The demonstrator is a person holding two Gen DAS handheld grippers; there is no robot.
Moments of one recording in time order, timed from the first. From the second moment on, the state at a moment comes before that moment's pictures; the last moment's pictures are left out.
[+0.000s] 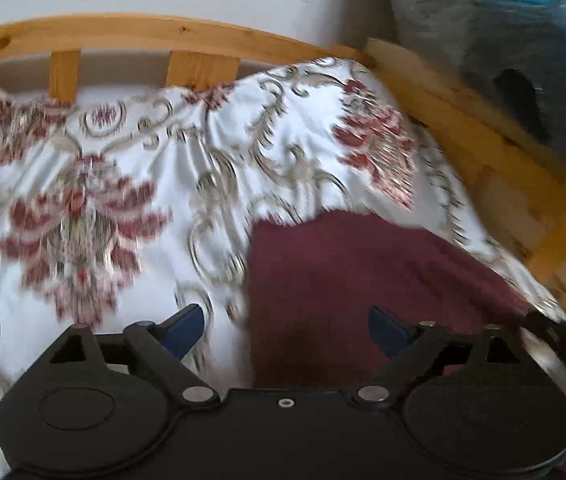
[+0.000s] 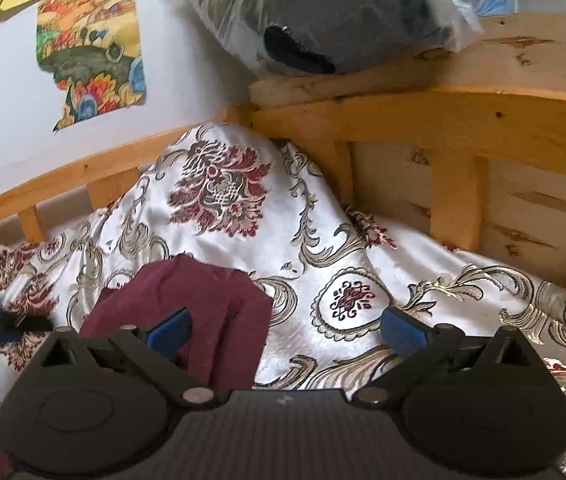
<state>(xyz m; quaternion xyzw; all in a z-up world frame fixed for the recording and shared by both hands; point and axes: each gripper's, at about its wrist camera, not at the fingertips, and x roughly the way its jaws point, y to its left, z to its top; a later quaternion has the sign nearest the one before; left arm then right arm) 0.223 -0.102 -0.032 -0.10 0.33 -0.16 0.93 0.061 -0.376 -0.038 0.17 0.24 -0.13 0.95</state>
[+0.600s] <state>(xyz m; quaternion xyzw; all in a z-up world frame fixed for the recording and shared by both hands) 0.171 -0.114 -0.071 -0.07 0.39 -0.17 0.90 0.076 -0.324 -0.053 -0.01 0.37 -0.03 0.93</state>
